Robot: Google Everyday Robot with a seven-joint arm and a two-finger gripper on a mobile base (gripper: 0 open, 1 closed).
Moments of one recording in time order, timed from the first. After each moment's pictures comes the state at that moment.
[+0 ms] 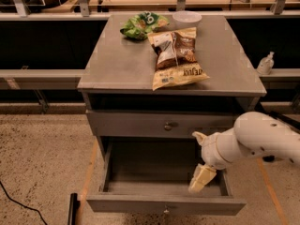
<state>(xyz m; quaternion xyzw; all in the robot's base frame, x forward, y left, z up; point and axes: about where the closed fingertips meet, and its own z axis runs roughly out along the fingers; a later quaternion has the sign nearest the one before) 0.477 -0.146 0.642 -0.62 0.74 0.11 0.25</state>
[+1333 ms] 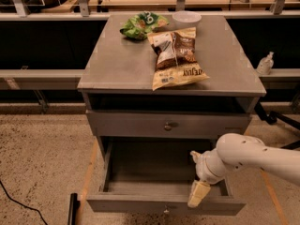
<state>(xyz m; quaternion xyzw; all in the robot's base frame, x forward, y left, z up) 0.474 -0.158 0.524 -0.62 0.75 0.10 0.18</state>
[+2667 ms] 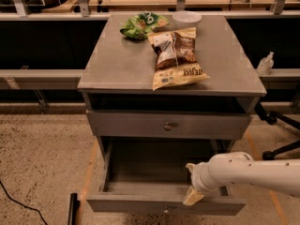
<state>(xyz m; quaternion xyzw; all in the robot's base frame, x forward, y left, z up) 0.478 -0.157 0.468 -0.63 0.75 0.05 0.20</state>
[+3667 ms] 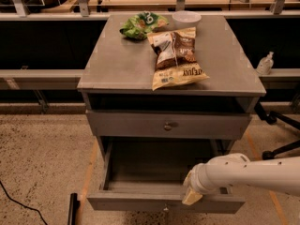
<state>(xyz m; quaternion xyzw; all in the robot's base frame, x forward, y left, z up) 0.485 -0.157 0.457 -0.63 0.75 0.03 0.20</state>
